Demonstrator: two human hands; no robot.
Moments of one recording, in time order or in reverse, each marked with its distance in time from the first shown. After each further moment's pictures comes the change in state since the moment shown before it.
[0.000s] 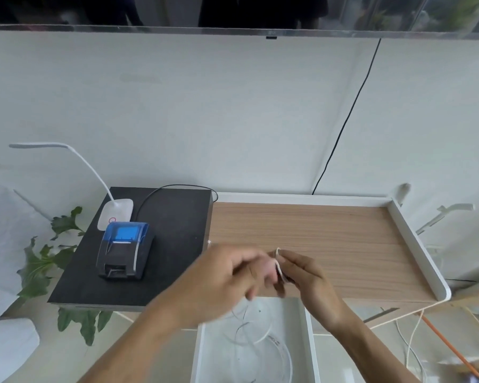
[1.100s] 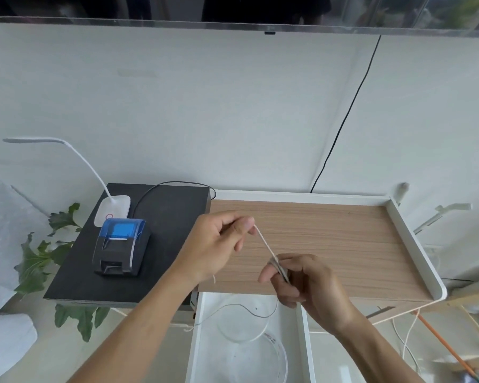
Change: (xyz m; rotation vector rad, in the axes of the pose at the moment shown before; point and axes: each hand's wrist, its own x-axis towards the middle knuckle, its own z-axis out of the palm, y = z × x) left_hand 0.047 -0.047 -0.004 -0.084 0.324 0.004; right_hand -0.001 -0.010 -0.008 0.197 -0.154 0.105
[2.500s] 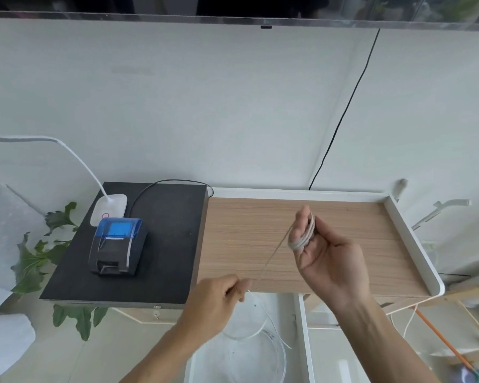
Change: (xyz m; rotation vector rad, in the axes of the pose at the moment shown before) left_hand -0.060 -0.077 0.043 0.388 -0.073 -0.171; right_hand 0.015 -0.018 -0.028 1.061 0.106 -0.078
